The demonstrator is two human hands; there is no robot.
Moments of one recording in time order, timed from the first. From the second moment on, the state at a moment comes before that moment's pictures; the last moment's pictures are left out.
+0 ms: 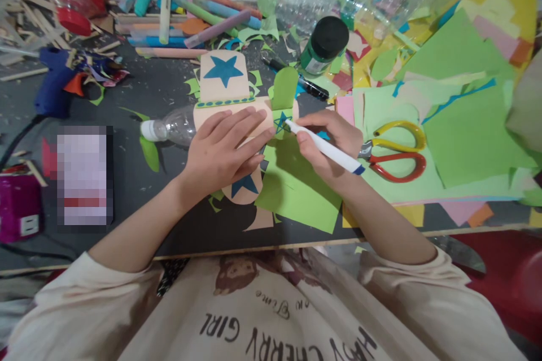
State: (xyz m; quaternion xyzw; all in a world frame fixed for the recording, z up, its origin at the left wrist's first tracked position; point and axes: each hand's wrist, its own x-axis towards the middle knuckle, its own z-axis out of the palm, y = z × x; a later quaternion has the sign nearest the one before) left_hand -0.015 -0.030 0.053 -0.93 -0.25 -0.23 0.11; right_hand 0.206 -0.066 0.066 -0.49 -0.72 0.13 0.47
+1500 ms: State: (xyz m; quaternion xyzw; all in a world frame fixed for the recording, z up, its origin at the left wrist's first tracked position) left_hand -0.012 -0.030 0.056 -0.93 -0.25 -0.24 0.14; right_hand 0.206 -0.067 0.063 -0.50 -0.70 0.14 0.48
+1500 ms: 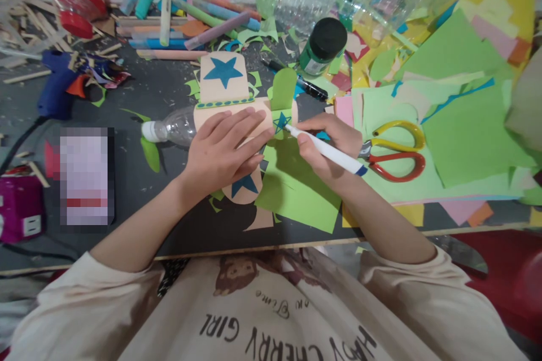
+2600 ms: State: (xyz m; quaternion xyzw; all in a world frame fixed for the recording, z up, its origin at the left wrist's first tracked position) left_hand -0.015 -0.031 0.054 -0.94 -0.26 -0.21 0.11; right_hand 0.204 -0.067 0.063 -0.51 -0.70 0.14 0.48
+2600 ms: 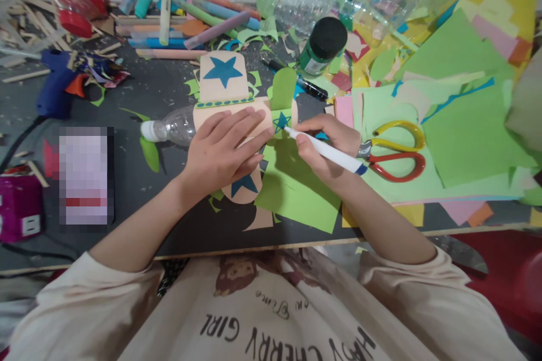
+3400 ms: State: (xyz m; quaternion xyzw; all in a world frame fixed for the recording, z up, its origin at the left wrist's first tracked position) left_hand -0.013 -0.029 0.056 -0.93 -0.24 -0.24 0.14; right_hand 0.205 -0.068 0.060 -0.51 -0.73 0.17 0.42
